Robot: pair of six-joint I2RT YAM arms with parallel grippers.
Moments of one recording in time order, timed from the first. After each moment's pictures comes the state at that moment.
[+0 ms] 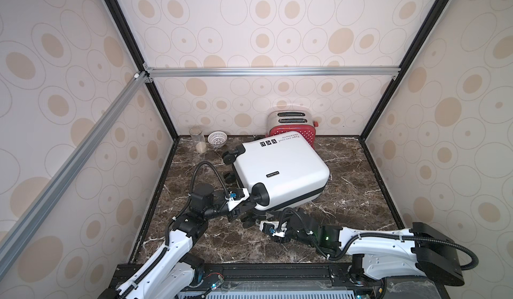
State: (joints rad) left arm -0.38 0.83 0.49 -0.05 0.73 0.50; right arm 1.18 1.24 0.53 0.24 0.19 -0.57
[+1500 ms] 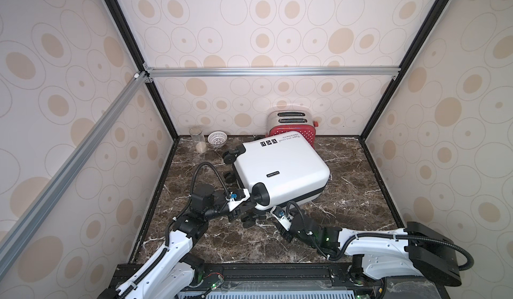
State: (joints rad) left arm -0.39 0.82 0.48 -0.04 0.70 0.51; right arm 1.15 1.27 0.44 0.31 0.31 -0.02
